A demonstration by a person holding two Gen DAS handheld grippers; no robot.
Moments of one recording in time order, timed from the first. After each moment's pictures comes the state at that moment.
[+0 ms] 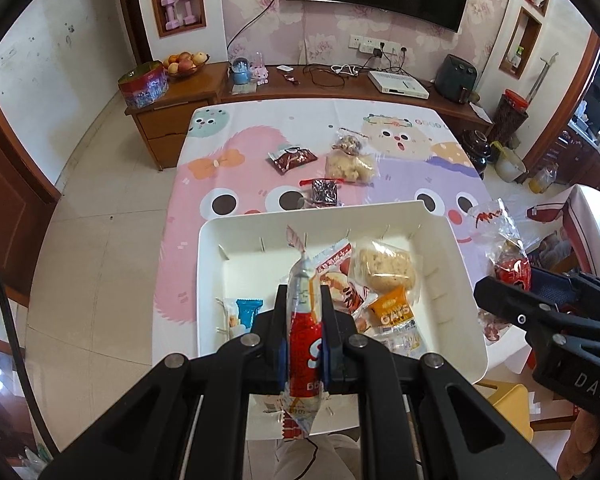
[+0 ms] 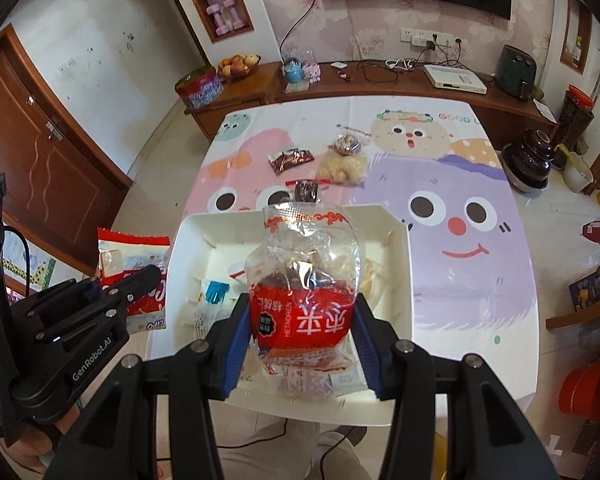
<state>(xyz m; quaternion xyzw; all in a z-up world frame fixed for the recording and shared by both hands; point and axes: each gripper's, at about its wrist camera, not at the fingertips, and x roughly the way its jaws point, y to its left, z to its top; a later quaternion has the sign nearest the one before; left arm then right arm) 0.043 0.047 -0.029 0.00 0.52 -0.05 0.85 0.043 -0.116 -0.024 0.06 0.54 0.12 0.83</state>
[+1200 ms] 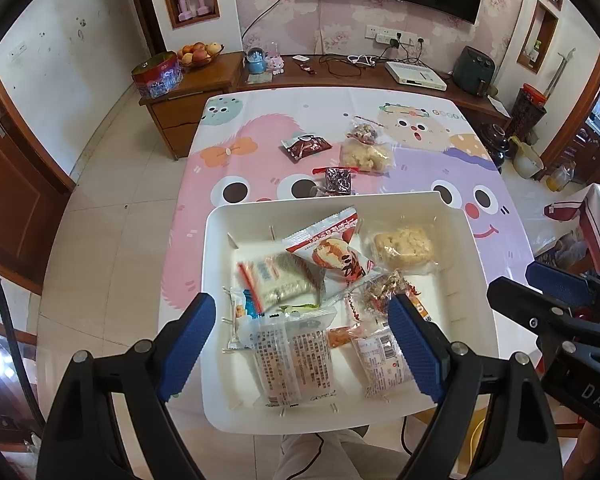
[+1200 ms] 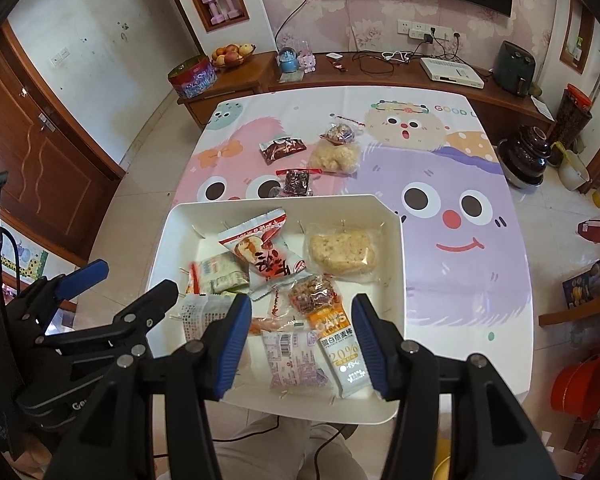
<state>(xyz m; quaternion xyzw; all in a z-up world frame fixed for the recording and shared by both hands) 0.048 0.040 -0.040 0.01 0.53 -0.01 0.85 0.049 -0.116 -0.031 0.04 0.55 0.11 0.82</state>
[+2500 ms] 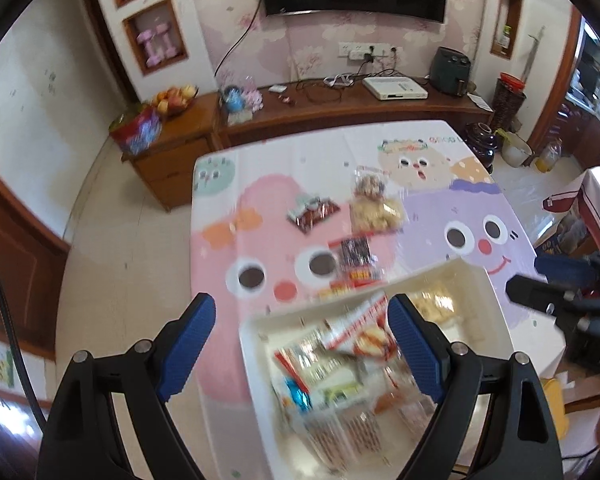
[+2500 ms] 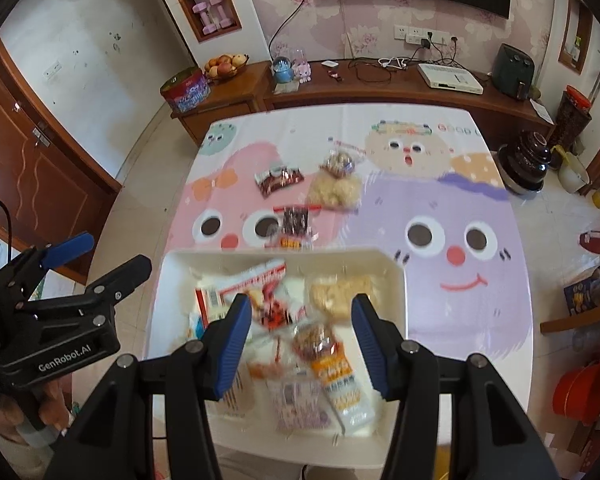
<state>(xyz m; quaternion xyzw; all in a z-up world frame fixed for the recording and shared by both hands) 0.147 0.065 -0.003 0.08 0.49 -0.07 0.86 0.119 -0.112 -0.013 0.05 0.55 0.11 0.83</state>
